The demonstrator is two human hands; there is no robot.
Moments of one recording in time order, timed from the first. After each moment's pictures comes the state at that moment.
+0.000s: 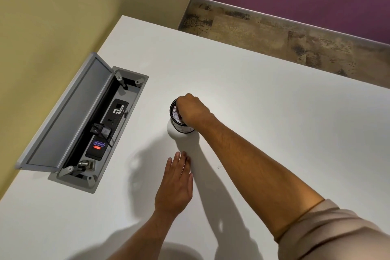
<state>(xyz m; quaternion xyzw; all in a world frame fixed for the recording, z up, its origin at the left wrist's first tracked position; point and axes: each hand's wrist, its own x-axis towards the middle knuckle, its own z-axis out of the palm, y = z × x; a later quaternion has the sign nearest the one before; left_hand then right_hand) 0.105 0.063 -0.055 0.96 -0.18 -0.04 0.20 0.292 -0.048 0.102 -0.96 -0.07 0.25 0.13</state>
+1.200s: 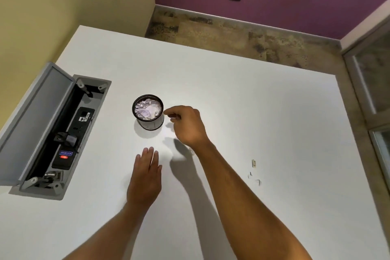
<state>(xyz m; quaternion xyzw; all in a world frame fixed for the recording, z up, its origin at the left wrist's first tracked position) 0.107 0.062 -0.052 0.96 -0.19 -0.02 0.18 0.188 -0.112 0.125 -0.87 0.11 0.07 0.48</state>
